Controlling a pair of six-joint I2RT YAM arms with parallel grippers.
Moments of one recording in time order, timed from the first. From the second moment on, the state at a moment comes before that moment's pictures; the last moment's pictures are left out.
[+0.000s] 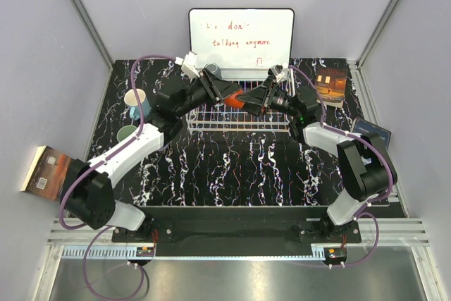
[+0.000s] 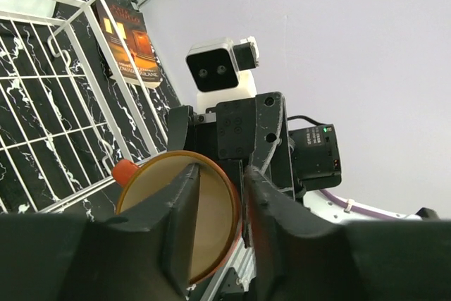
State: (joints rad) left arm -0.52 1.41 1.05 0.37 0.38 -1.00; right arm 0.37 1.66 0.90 1.05 -0.88 1.51
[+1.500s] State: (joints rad) left arm -0.53 1.37 1.26 -0.12 0.31 -0.72; right arm 0.37 1.50 0.89 0.64 -0.88 1.24
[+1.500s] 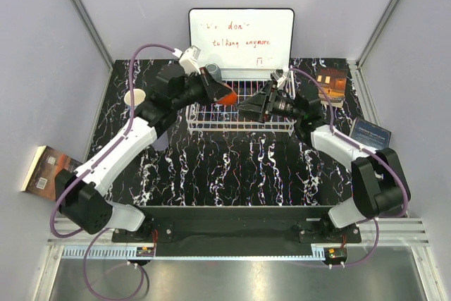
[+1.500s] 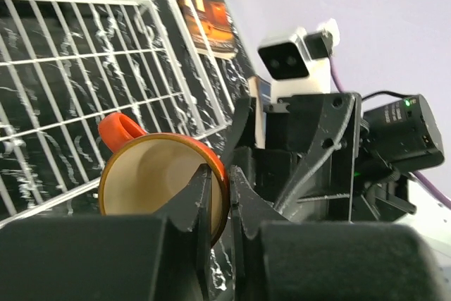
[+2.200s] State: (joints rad) left arm -0.85 1.33 1.33 -0.52 -0.05 -0.41; right arm 0.37 1.41 1.25 -0.41 -0.08 0.69
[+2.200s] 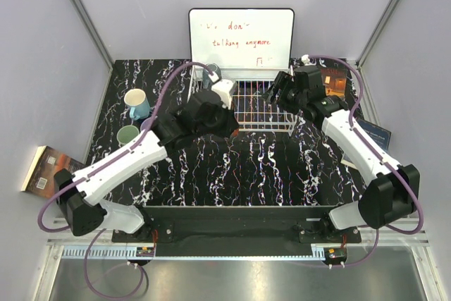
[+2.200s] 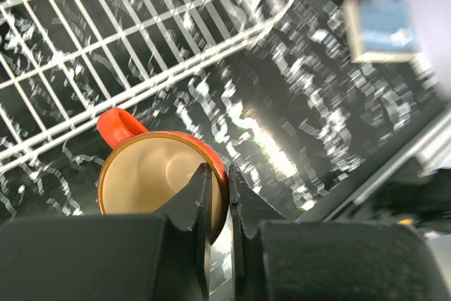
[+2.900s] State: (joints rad) left arm -1.04 1.82 1.42 -0.56 -0.18 -0.34; right arm 0.36 1.41 1.28 -0.52 0.07 0.68
